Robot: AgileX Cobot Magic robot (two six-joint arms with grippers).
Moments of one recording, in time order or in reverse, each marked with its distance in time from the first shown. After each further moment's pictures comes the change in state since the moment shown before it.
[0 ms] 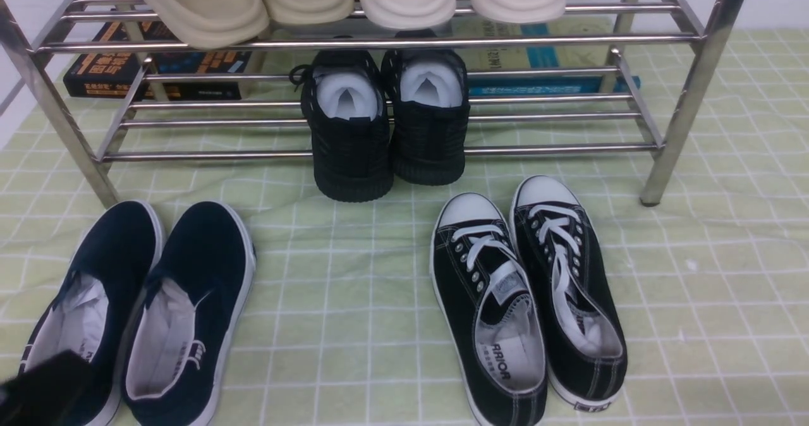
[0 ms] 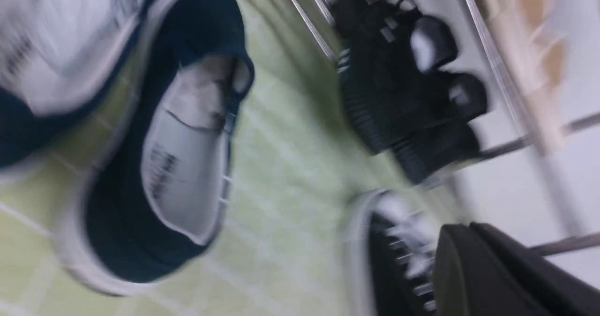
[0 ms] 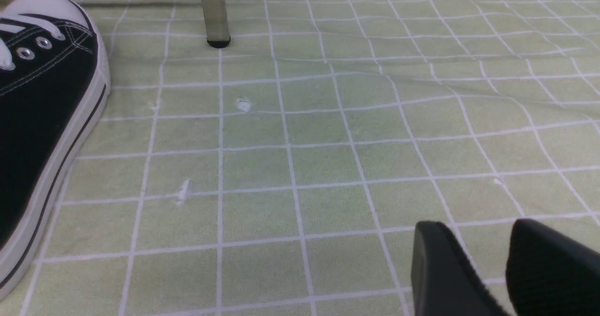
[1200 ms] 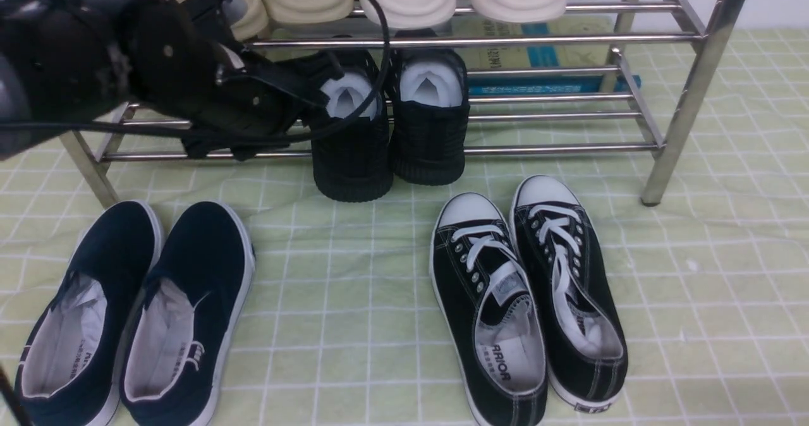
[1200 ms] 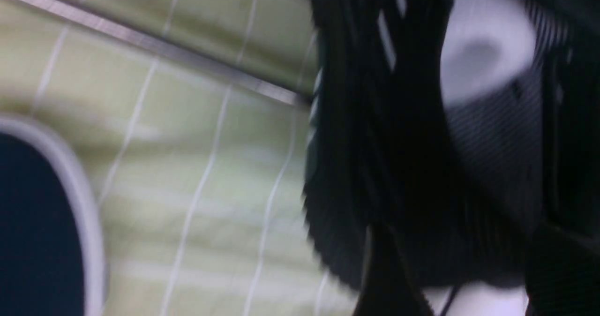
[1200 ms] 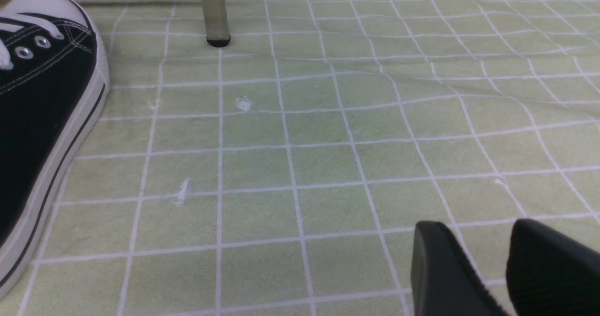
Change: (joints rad) right arm 0.000 0.000 0.000 0.000 0.000 0.000; left arm -0.280 1.407 -0.927 0.212 -0.167 0.019
